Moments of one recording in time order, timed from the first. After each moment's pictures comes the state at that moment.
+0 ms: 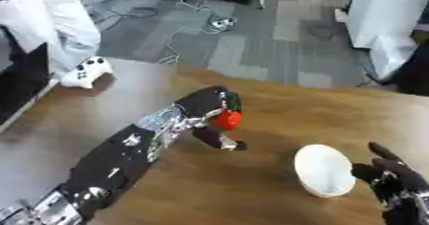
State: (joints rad) left arm -0.86 0.36 -0.26 -0.85 -1.16 -0.36 0.13; right arm -0.20 -0.21 0.23 -1.73 -0.34 -0.25 0.22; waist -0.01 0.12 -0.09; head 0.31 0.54
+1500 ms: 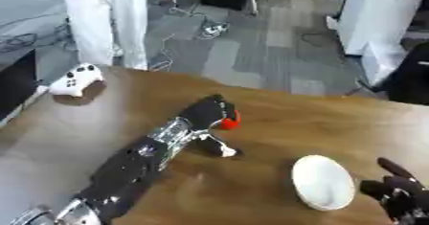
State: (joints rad) left arm -0.94 0.32 -0.14 -0.67 -1.40 -0.25 0.25; right arm -0.22 -0.21 0.23 -1.75 -0.37 -0.25 0.24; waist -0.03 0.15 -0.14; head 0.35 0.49
